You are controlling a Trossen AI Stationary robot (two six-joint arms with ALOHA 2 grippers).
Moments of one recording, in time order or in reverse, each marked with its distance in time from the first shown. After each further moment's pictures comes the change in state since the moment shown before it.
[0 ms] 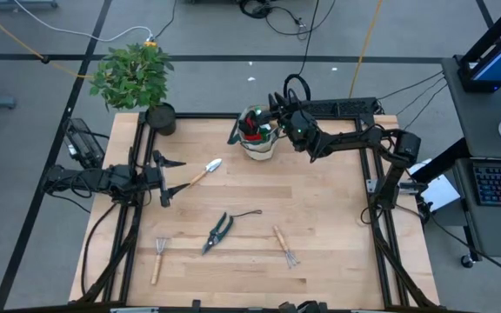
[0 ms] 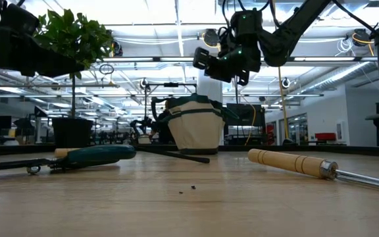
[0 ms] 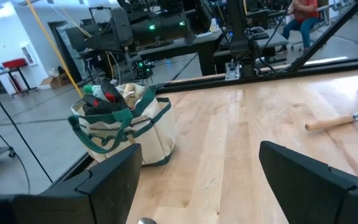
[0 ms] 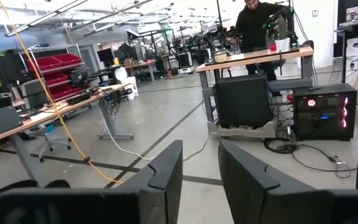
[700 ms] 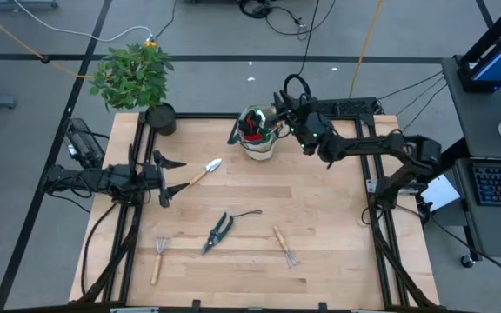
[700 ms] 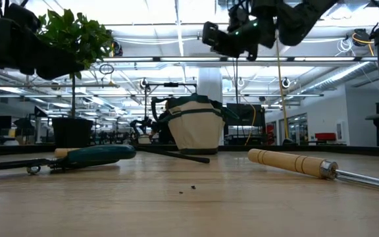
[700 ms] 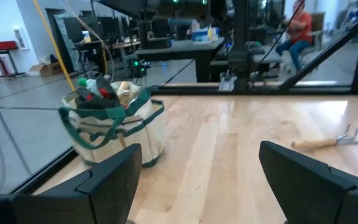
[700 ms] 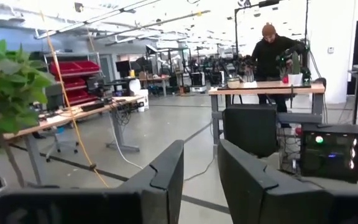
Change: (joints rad) left arm 0.000 0.000 0.000 0.026 0.015 -0.117; right arm 0.067 -0.216 -0.065 -0.032 0.001 -0.191
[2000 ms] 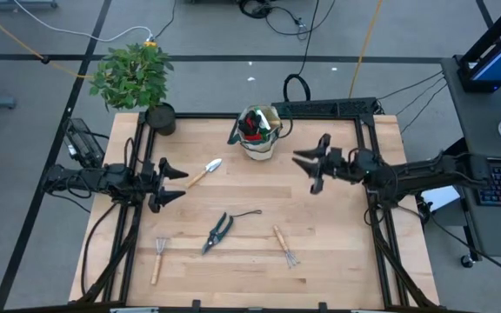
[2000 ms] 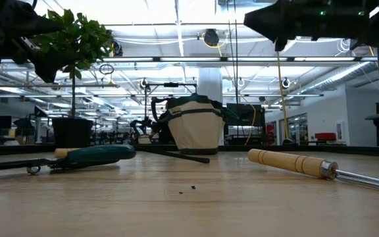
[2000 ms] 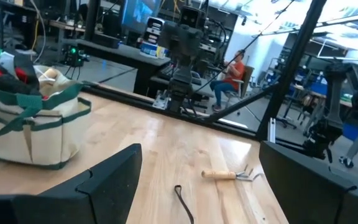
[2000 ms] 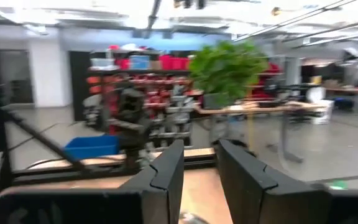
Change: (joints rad) left arm -0.009 0.000 0.000 0.087 0.214 -0.335; right arm 0.266 -0.561 -0.556 0.005 -0.576 -0.014
